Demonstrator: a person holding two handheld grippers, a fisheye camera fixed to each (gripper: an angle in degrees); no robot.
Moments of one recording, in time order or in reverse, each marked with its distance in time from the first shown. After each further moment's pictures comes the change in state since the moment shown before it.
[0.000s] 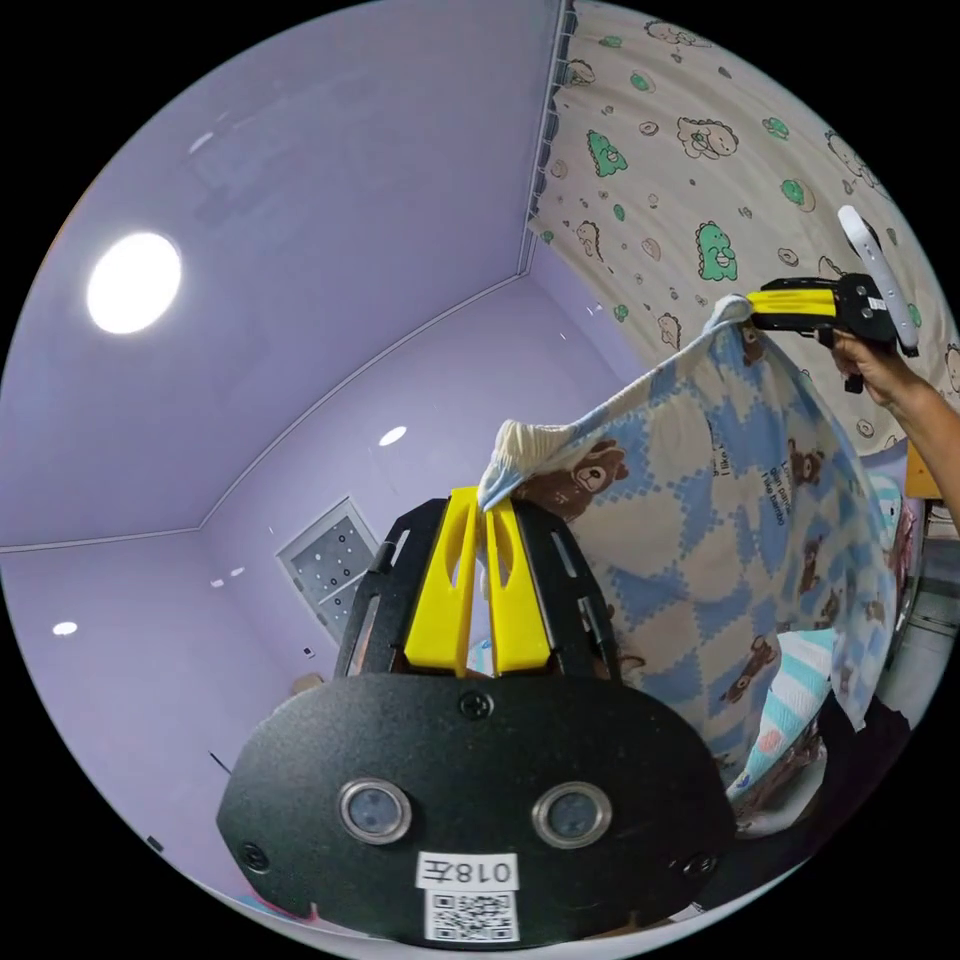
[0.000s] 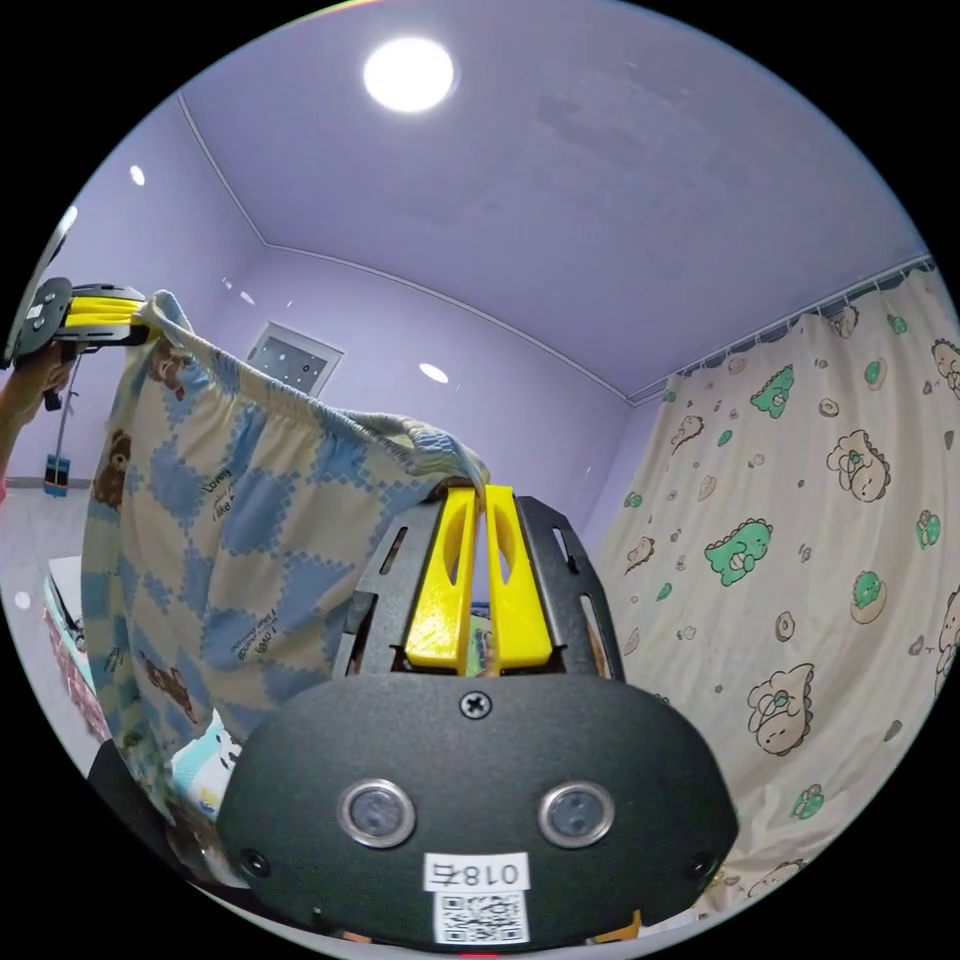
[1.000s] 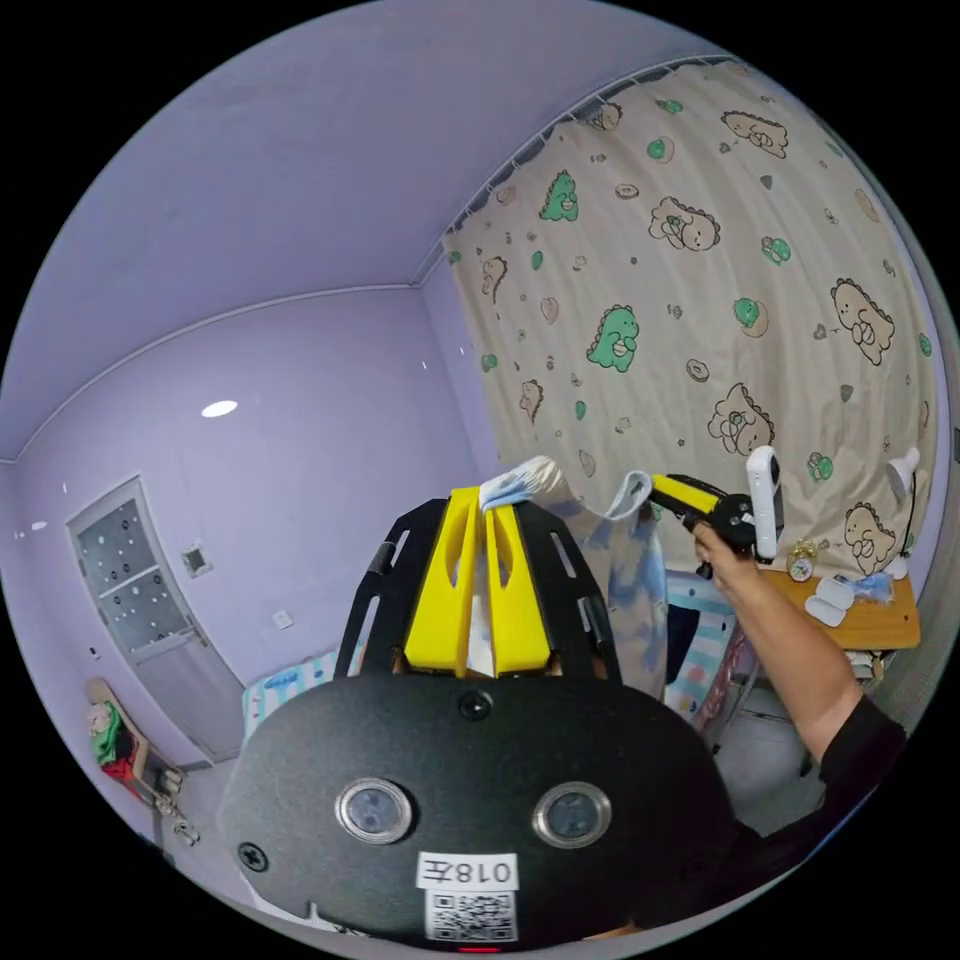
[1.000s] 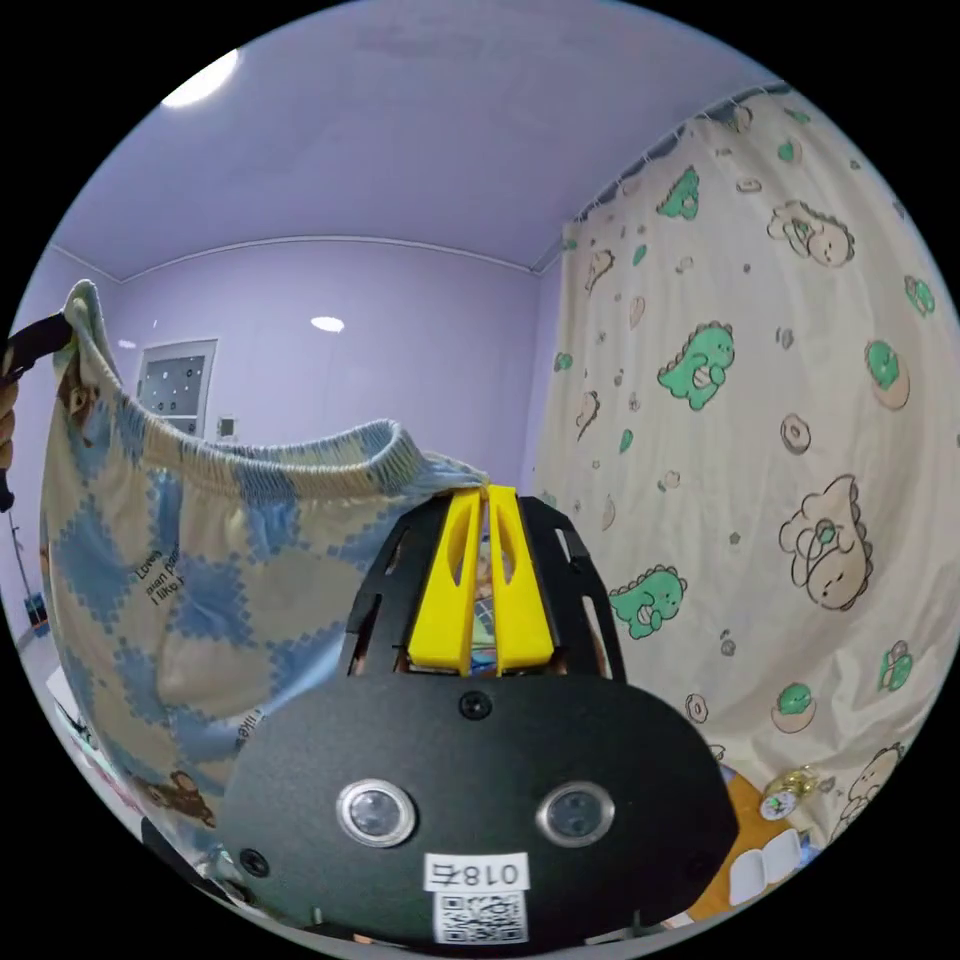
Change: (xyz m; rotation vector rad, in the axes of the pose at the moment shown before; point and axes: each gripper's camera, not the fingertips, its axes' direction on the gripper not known) left arm 0.158 -0.096 0.316 0.073 0.570 -0.223; right arm 0.194 0.060 0.170 -0.243 0.120 0.351
